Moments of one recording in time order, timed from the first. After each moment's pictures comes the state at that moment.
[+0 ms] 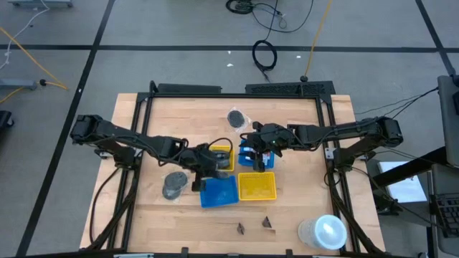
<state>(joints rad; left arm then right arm) -0.16 1.46 1.03 -0.44 0.03 -0.16 0.00 1.42 1.04 -0.17 0.00 0.01</state>
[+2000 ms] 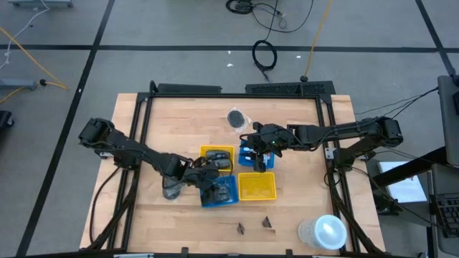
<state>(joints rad) -0.33 1.59 1.02 -0.35 -0.18 -0.58 0.00 1.42 1.04 -0.20 0.00 -0.01</state>
